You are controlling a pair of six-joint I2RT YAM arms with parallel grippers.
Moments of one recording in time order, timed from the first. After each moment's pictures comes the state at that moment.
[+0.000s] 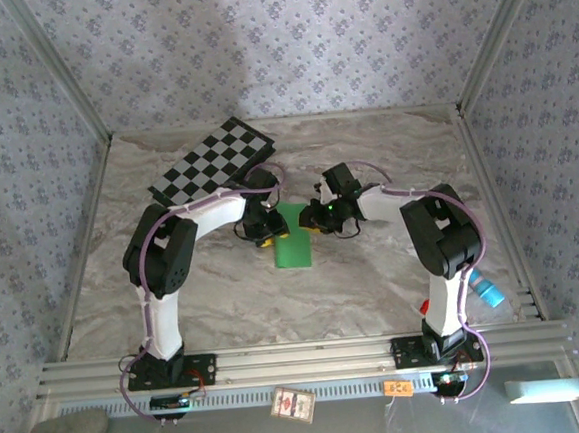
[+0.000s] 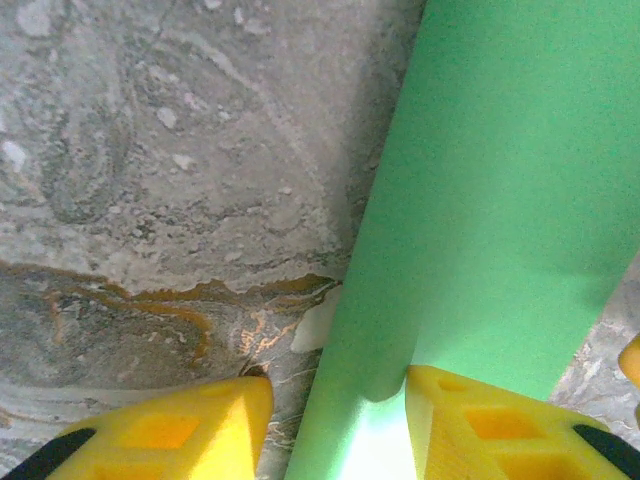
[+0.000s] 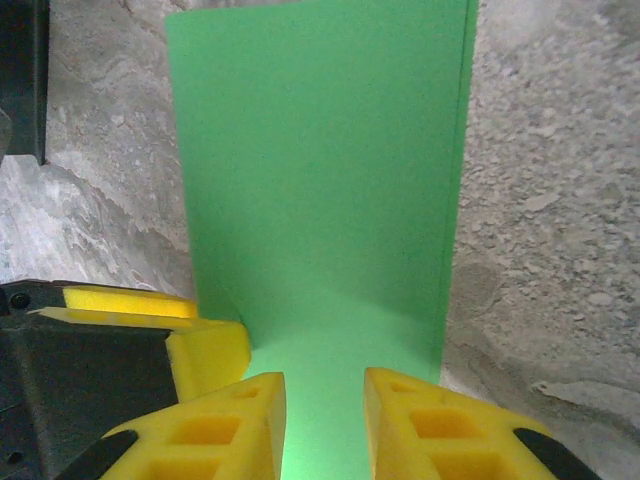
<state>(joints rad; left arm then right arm) -0.61 1.99 1.33 -0.67 0.25 -0.84 0.48 1.89 1.09 -0.21 -0.54 0.69</state>
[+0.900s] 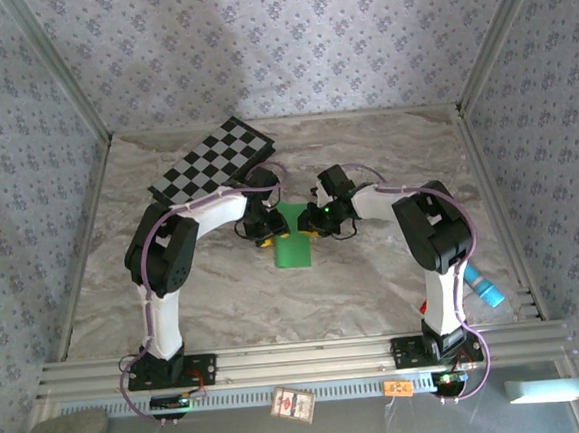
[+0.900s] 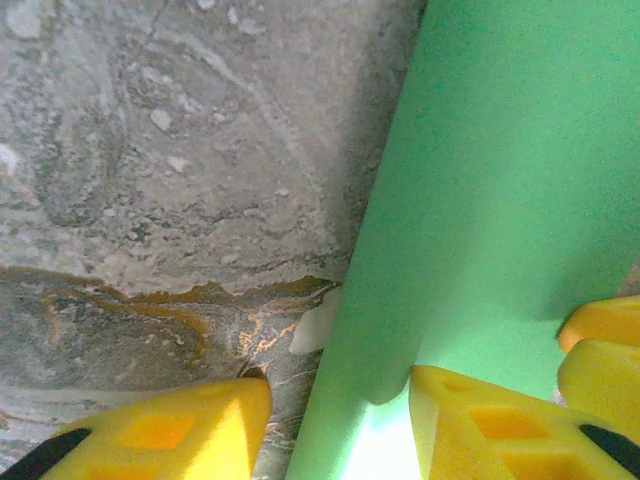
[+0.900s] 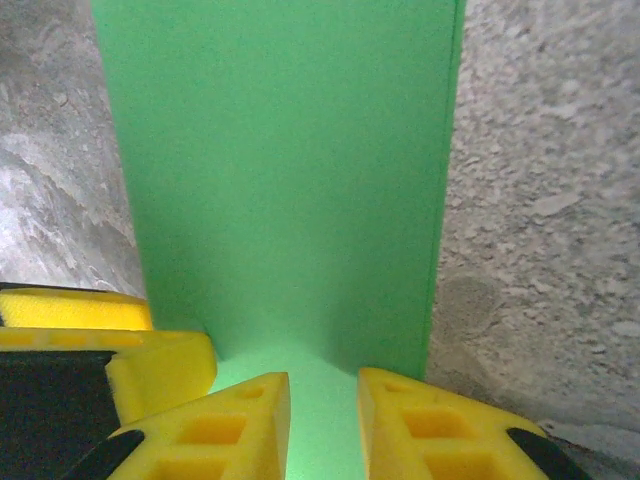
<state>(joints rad) -0.61 2.01 1.35 -0.69 0.25 -0.84 0.49 1.95 1.14 -0.27 -0.53 0.65</state>
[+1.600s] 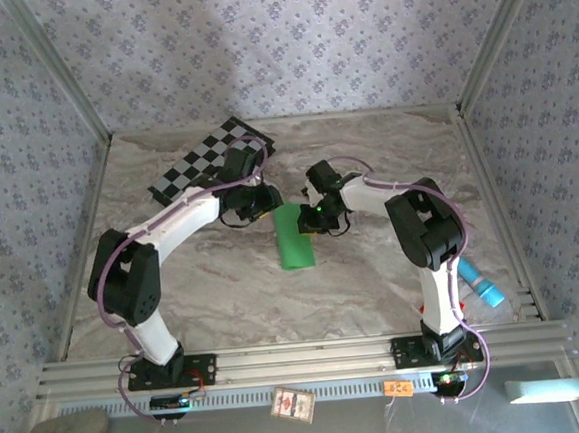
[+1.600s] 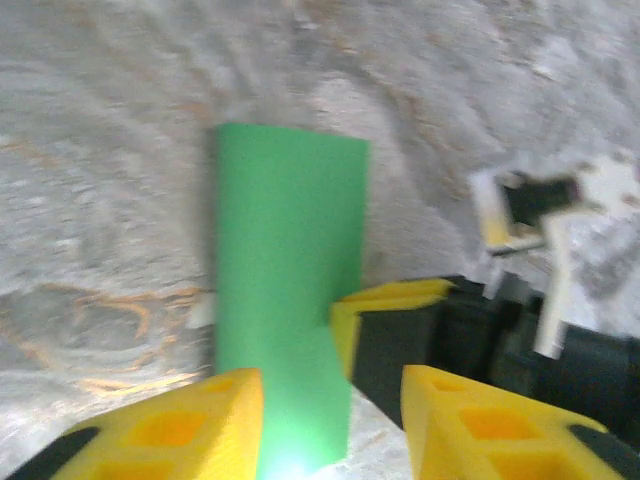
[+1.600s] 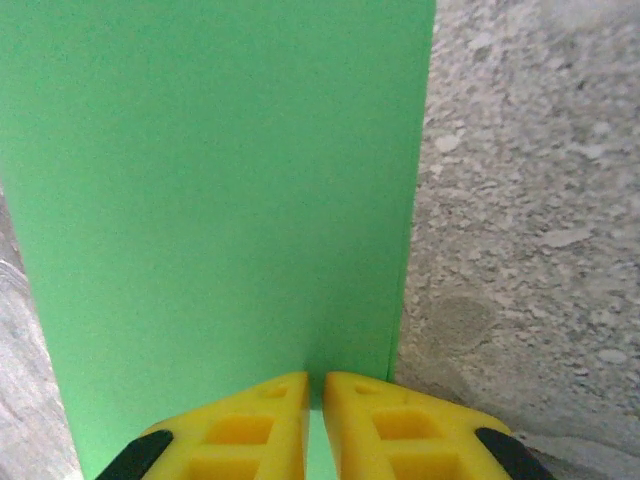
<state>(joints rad) -0.56 1.72 1.29 -0.53 0.27 -0.86 0.53 2.02 1.30 -0.52 -0.39 0.46</state>
